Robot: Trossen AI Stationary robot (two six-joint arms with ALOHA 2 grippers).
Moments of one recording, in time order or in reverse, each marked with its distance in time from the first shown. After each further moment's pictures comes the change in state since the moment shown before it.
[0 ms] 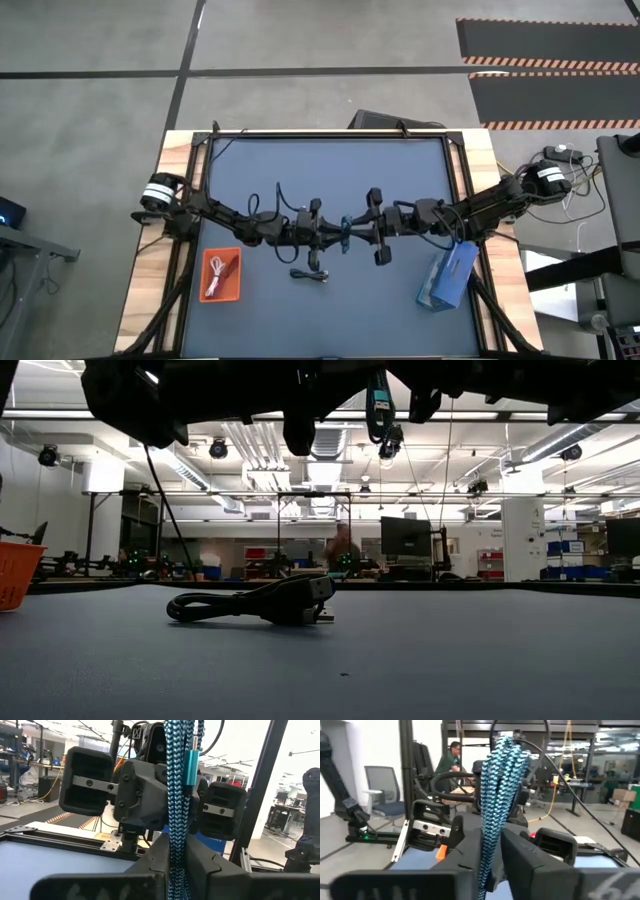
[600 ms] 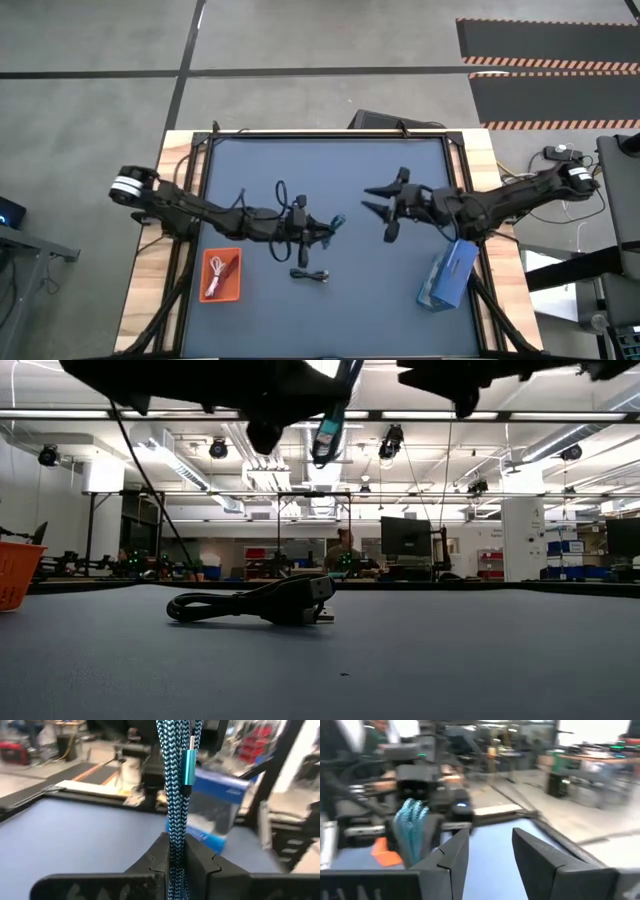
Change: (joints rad) left arm -0.008 -0.244 -0.051 -0.488 -0.068 0.000; right arm 0.000 -0.329 0.051 -0.541 0.349 0.082
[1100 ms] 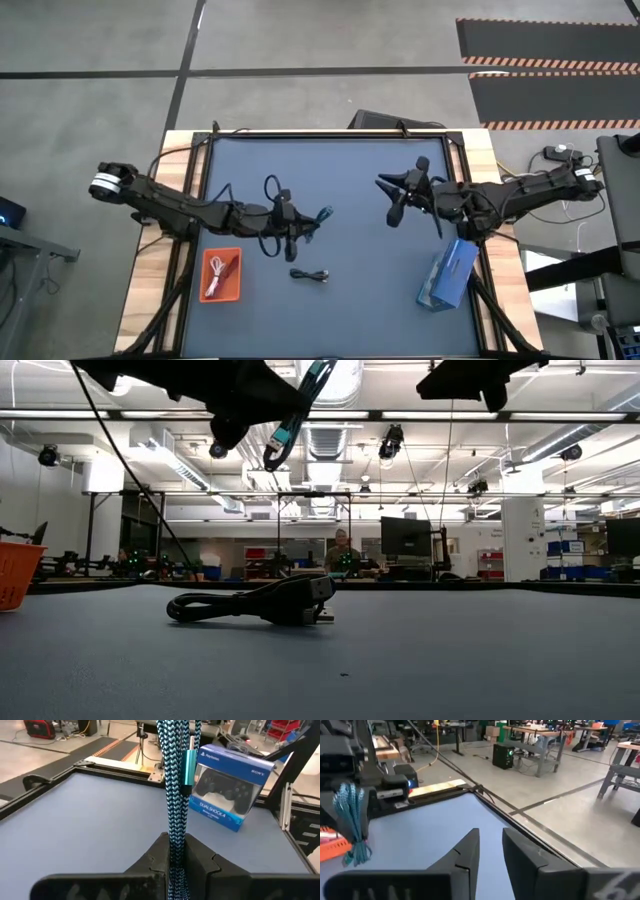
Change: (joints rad) left arm -0.007 -0.202 -0.025 -0.334 -0.086 -0.060; right arm 0.000 -0.101 0.145 -0.479 0.273 0.112
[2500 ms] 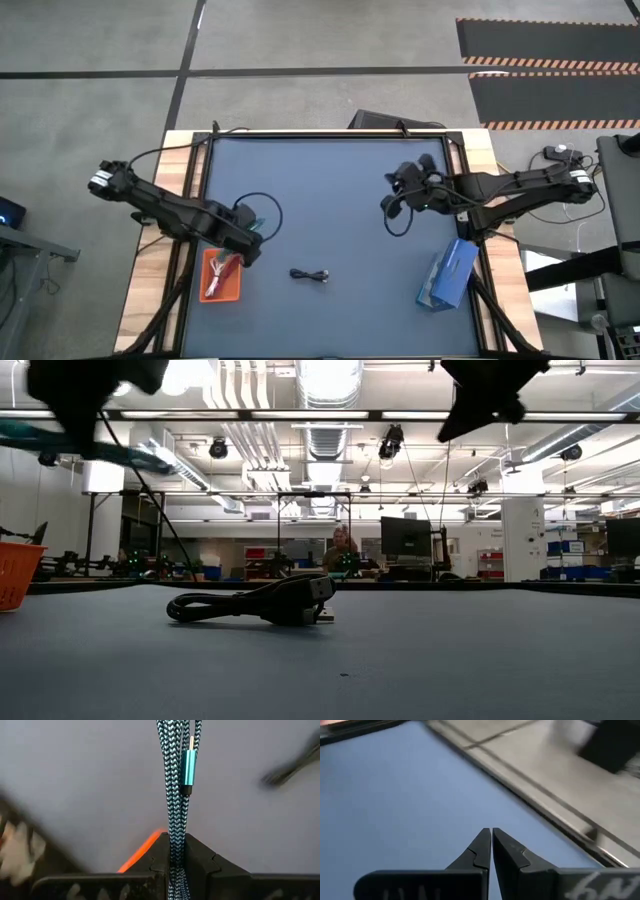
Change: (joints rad) left arm -0.172 -0.014 0.455 -1.717 0.169 -0.945; right arm -0.082 0.137 0.226 -0.651 0.038 0.332
